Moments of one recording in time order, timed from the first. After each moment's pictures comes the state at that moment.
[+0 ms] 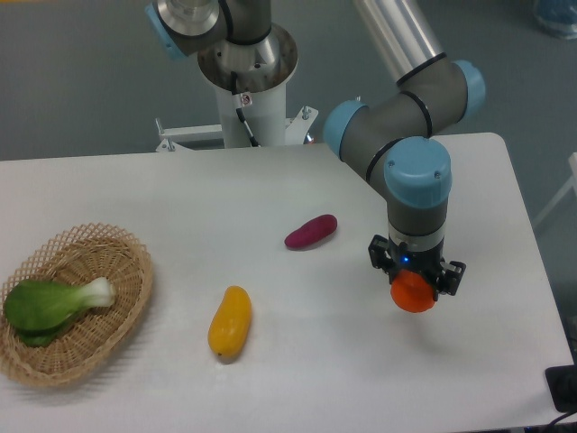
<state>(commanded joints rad) 2.56 -2.04 -1.54 -0.92 1.65 1.09</state>
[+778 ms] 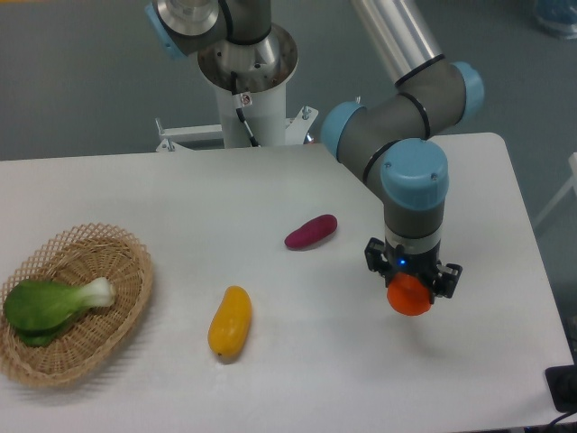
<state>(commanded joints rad) 2.49 -2.05 -1.54 -0.92 1.64 0.97</state>
